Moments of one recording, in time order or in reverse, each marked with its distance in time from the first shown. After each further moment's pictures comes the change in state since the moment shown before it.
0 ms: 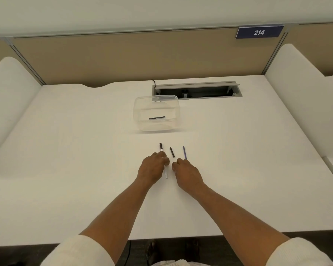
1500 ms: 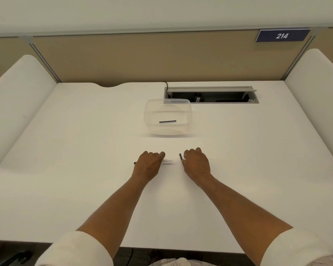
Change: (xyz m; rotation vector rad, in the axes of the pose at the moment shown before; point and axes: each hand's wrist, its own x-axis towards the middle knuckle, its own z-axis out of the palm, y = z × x) left_hand 0.015 -0.047 -0.007 0.274 0.029 -0.047; right_hand 0.062 0.008 -0.027 -0.002 0.100 0.124
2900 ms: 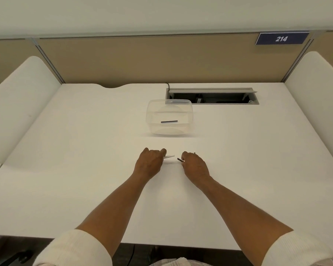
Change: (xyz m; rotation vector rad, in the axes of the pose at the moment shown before) left_hand -0.005 0.000 -0.014 -0.039 0.052 -0.012; right_hand -0.015 -0.006 0.005 0.162 -0.047 -0.012
